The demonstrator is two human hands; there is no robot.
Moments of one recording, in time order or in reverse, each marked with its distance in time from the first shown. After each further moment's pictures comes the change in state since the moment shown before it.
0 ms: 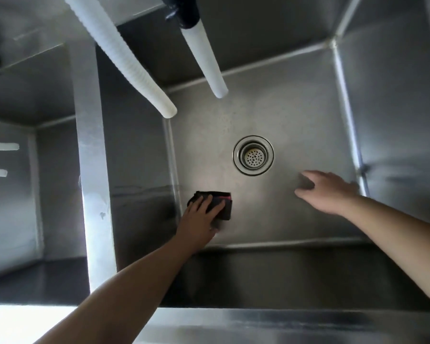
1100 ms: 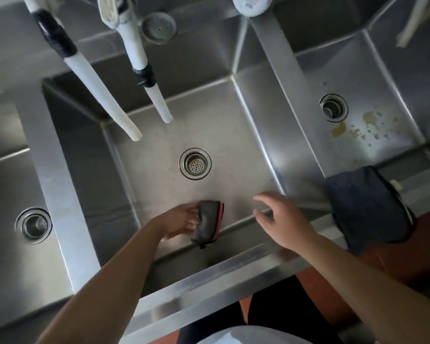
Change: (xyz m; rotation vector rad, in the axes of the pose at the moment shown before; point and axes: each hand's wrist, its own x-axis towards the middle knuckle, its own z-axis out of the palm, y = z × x) left_hand -0.019 0.045 -0.100 -1.418 -0.643 -0.012; right_hand -0.208 -0.010 0.017 0.270 0.486 -0.209
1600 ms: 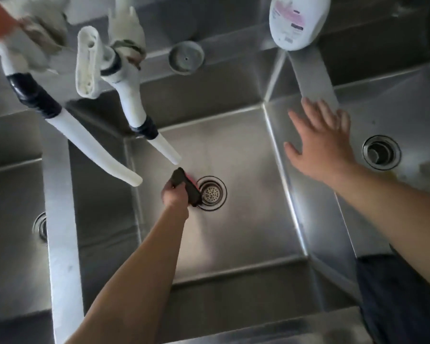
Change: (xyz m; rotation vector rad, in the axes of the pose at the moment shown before) left_hand 0.070 0.110 -0.032 -0.691 1.014 0.251; right_hand 0.227 0.007 -0.127 -0.581 0.219 -0.177
